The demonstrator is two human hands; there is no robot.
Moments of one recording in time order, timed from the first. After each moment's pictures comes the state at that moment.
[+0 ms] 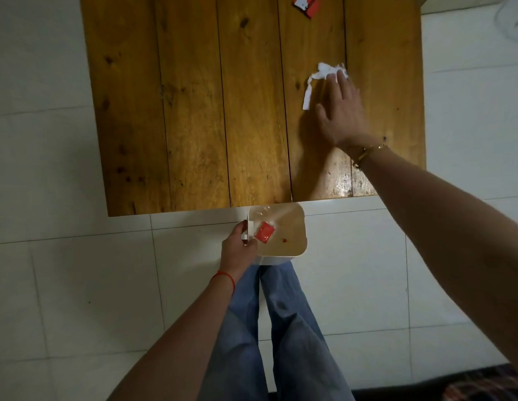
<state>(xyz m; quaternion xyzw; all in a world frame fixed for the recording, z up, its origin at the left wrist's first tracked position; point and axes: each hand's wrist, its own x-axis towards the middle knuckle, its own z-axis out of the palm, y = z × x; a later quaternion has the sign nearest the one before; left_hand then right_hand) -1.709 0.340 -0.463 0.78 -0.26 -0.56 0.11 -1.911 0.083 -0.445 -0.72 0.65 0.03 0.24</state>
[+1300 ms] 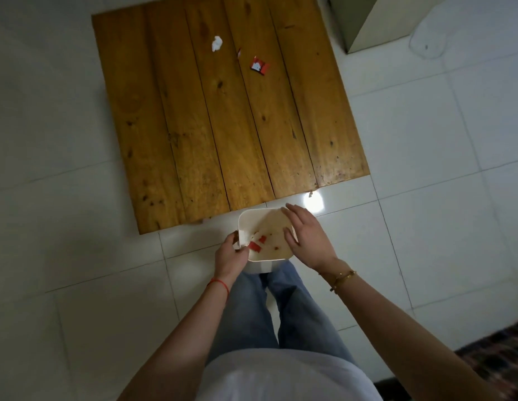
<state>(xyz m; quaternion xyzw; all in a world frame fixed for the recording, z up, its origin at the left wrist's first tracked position) -1.691 0.363 -0.331 0.76 -0.32 -0.56 0.10 -1.889 0.353 -0.333 -0.71 0.62 -0.05 0.31</state>
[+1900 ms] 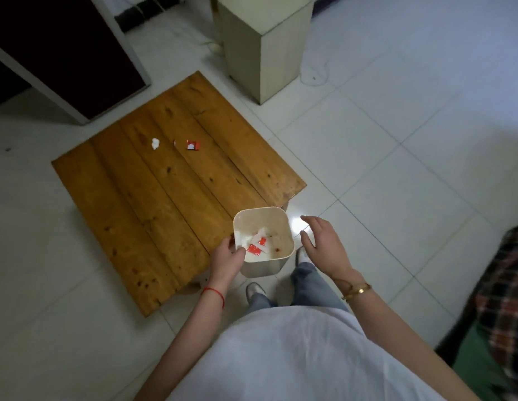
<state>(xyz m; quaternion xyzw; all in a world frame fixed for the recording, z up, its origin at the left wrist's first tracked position) -1.737 0.307 -0.219 0.64 -0.52 -0.57 0.07 -1.943 0.406 -0.217 -0.49 0.82 -0.18 0.25</state>
